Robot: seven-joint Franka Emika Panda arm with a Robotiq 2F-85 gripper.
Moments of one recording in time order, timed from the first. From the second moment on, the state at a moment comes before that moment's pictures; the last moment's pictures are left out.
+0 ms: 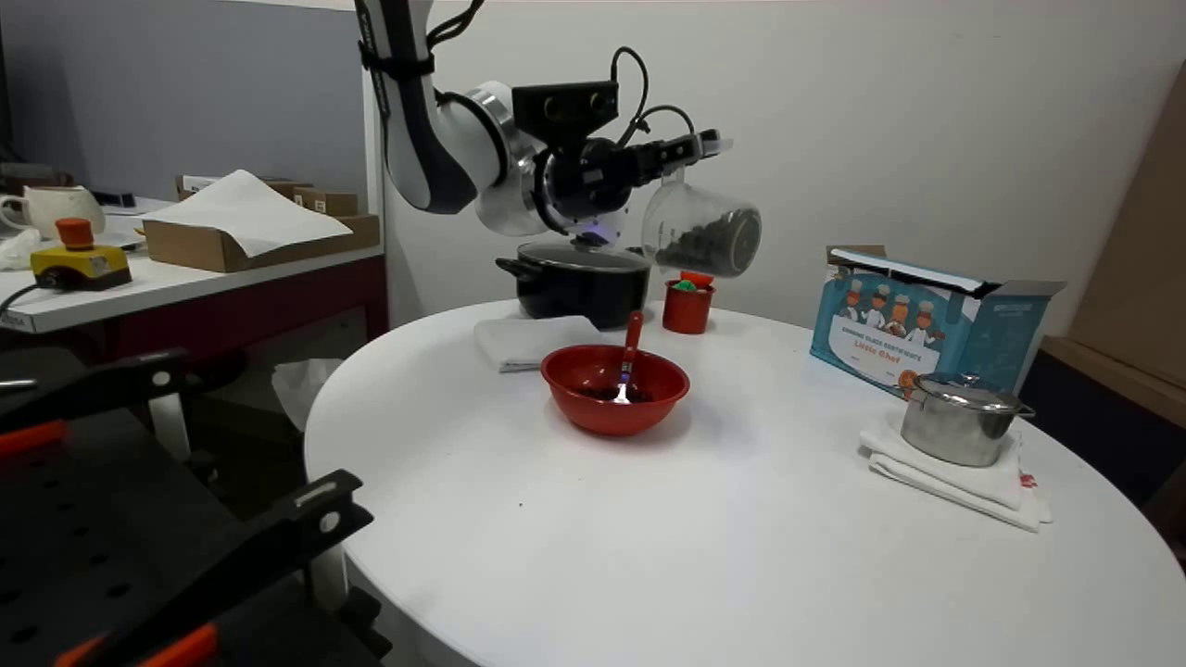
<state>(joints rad) 0.22 0.94 0.07 -1.63 -1.33 1.01 -0.30</state>
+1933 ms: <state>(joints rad) 0.13 1.02 0.14 -1.57 -1.29 0.95 -0.30</state>
